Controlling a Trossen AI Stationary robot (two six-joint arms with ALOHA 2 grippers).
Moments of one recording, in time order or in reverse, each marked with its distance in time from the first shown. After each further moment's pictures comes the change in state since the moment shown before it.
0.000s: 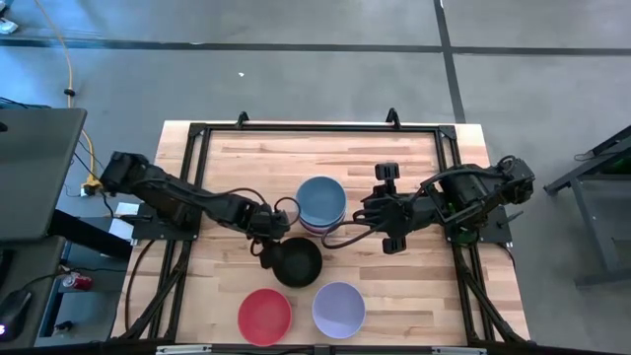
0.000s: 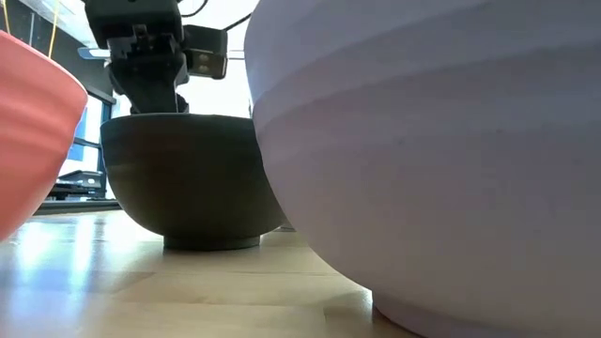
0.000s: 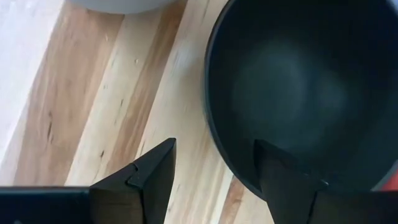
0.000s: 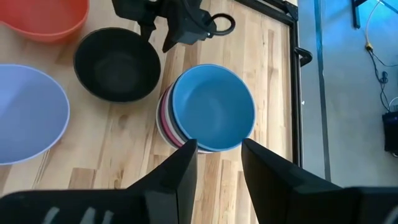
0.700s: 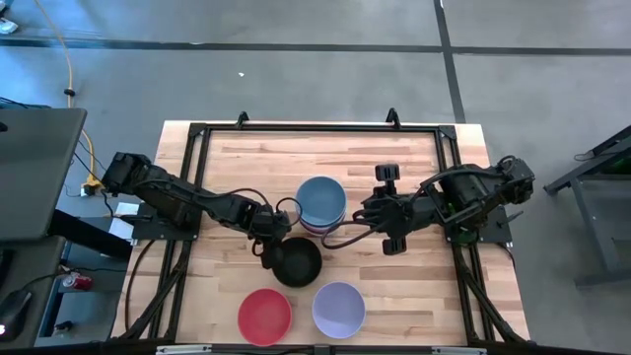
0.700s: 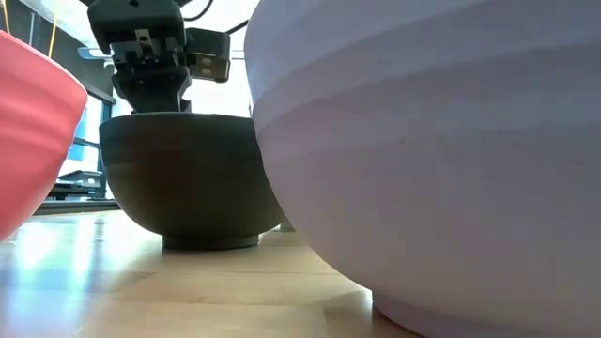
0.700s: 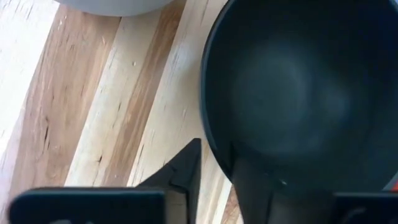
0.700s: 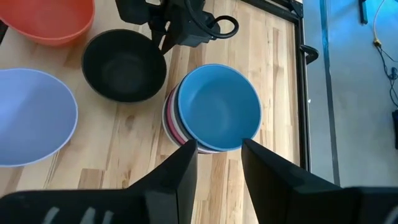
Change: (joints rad) left arm 0.002 0.014 0.000 0.014 0.004 0.011; right arm 0.003 0.000 0.000 0.000 -0.019 0.026
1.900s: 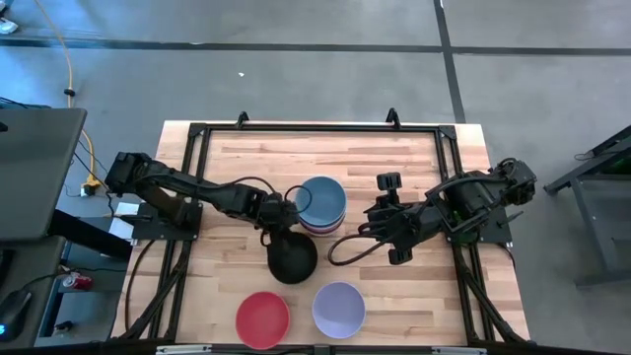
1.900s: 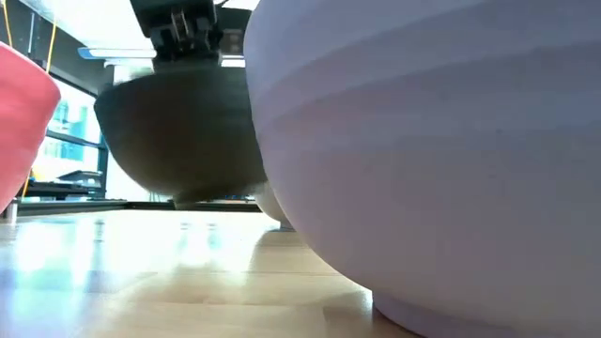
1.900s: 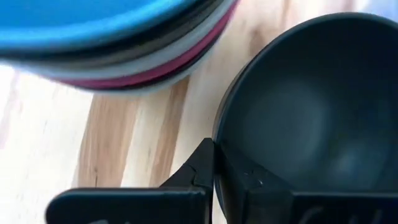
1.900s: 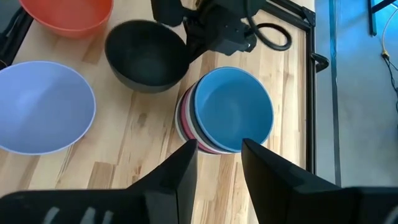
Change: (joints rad) left arm 0.073 0.020 0.147 -0.097 -0.011 0.191; right arm 0.056 0.000 0.000 -0.009 -0.001 0.000
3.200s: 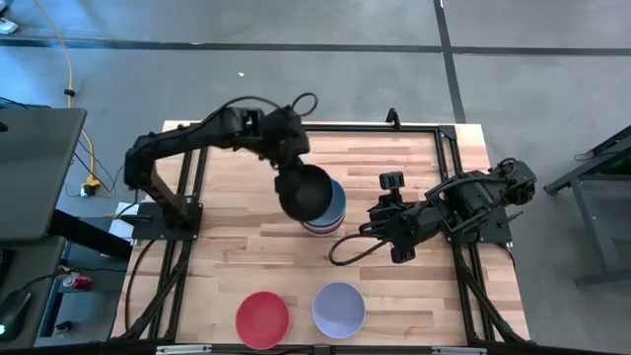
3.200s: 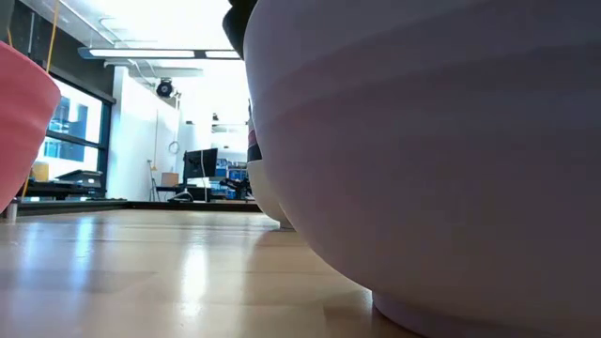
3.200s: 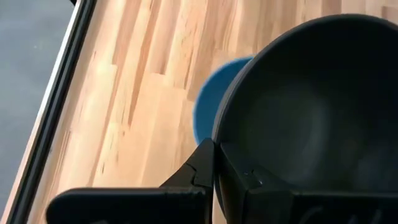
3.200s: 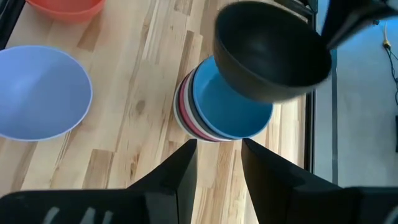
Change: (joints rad) left arm 0.366 0.120 0.780 -0.540 0.039 0.417; right arm -0.001 0.000 0.000 -0.053 0.000 0.020
